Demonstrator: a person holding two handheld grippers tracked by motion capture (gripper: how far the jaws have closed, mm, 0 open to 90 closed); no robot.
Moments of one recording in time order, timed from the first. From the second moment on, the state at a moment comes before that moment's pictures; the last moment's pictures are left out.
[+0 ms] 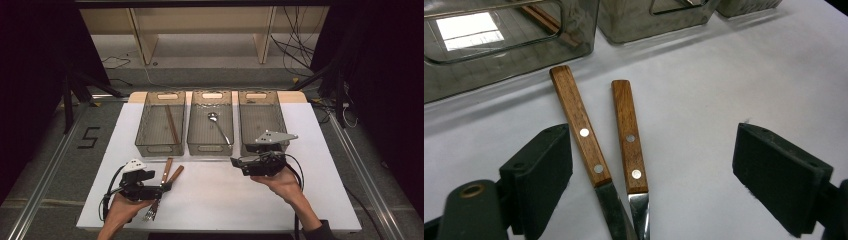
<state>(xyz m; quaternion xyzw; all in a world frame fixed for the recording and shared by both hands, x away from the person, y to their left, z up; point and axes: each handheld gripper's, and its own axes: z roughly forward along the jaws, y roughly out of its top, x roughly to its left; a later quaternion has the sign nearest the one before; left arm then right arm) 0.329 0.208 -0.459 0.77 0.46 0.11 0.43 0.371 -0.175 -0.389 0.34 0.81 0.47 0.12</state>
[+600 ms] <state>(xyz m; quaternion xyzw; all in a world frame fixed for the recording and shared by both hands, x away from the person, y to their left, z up) 0.333 0.202 -0.455 0.79 0.45 0.10 0.40 0.352 -0.195 -0.411 0.35 0.80 0.48 0.11</state>
